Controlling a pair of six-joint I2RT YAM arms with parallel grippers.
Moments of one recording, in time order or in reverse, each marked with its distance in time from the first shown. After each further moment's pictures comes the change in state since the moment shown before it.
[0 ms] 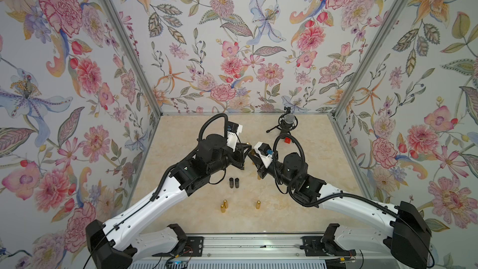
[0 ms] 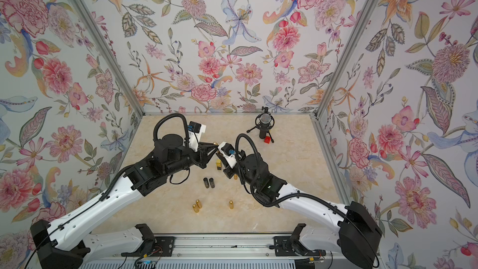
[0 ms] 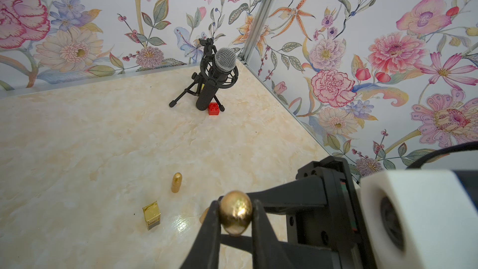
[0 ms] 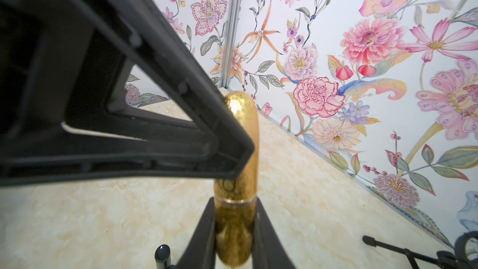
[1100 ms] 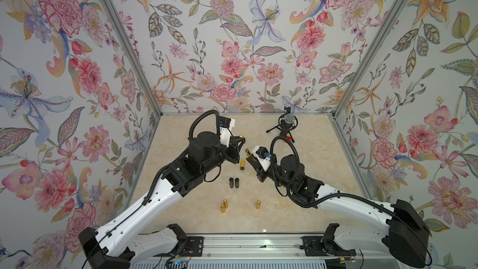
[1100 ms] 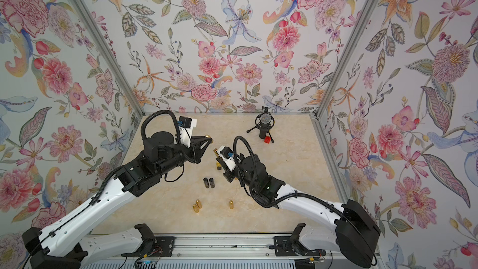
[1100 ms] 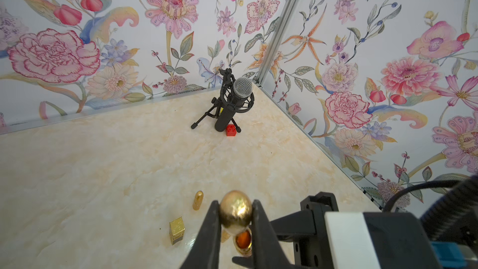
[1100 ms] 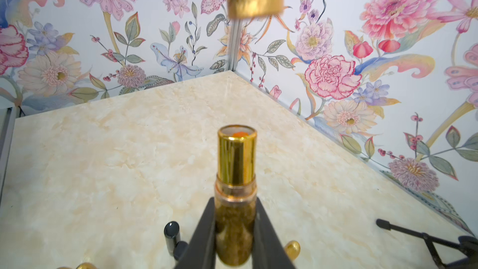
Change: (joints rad) left arm 0.032 -0.056 0.036 0.003 -0.095 0.048; right arm 0.003 0.015 -0.044 -0.046 -0.018 0.015
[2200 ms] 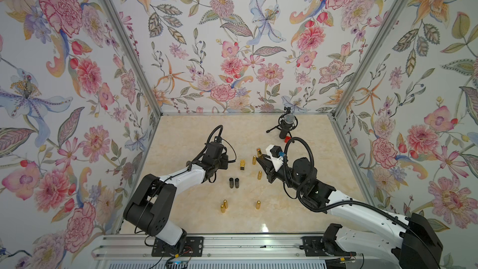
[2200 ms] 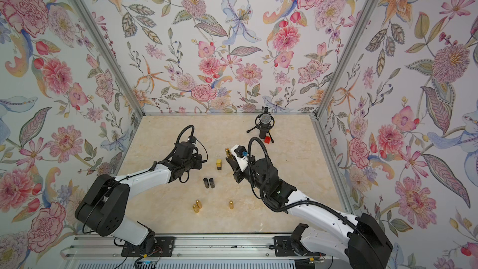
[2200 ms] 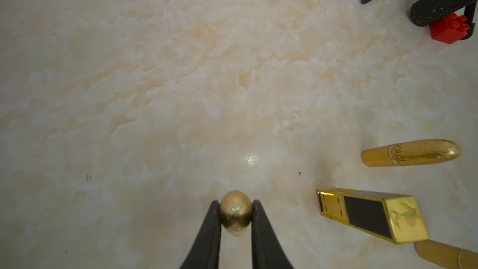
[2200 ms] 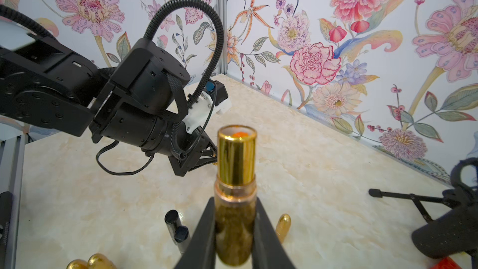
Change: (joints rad) left arm 0.290 0.505 -0.370 0.340 -0.067 0.016; right arm -0.076 -0.142 -0.087 0.011 -0.031 0.117
